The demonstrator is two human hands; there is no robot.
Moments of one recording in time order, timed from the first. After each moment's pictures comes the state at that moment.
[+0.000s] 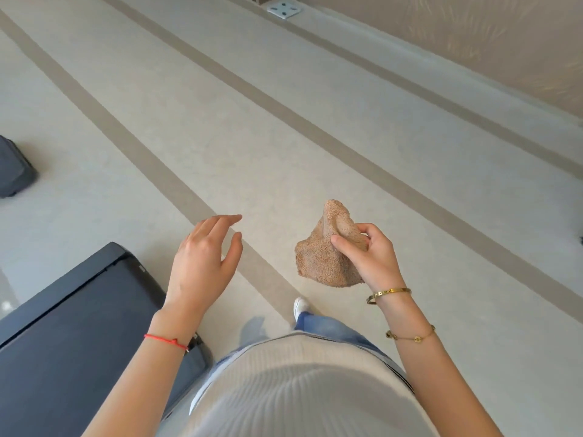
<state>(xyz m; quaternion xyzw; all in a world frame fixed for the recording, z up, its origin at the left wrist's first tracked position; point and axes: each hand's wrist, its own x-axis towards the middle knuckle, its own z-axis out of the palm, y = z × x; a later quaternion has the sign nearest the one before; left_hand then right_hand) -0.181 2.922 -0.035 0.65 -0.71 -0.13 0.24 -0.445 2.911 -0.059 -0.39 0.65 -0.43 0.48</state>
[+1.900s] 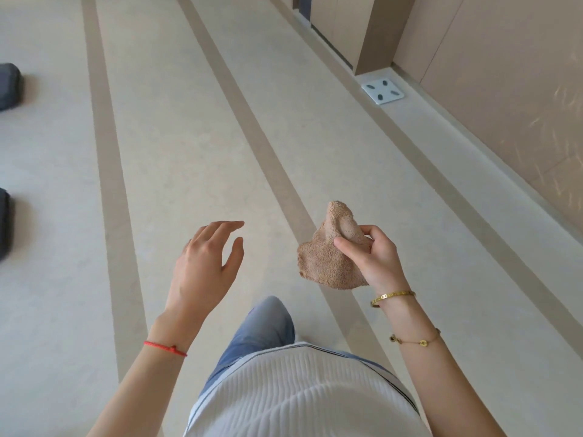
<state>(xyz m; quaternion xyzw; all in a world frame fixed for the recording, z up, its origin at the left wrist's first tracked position) -0.159 1.788 -0.030 0.76 -0.57 -0.10 0.29 -0.401 1.671 -0.050 -0.52 0.57 -0.33 0.55</state>
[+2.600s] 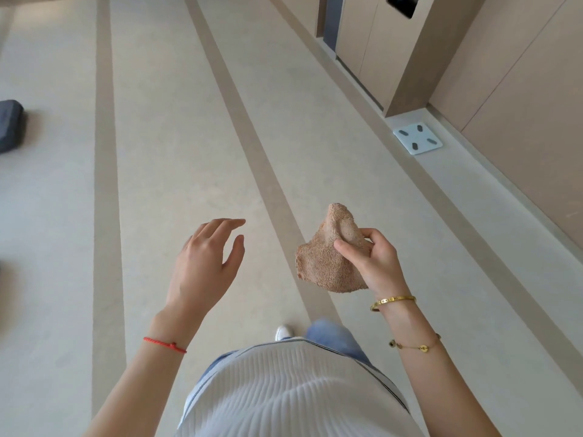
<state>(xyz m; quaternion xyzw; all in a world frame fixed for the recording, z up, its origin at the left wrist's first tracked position) 0.093 1.337 -0.035 0.77 -0.57 -0.05 0.29 -0.149 1.220 -0.054 -0.51 0.55 -0.33 0.58</state>
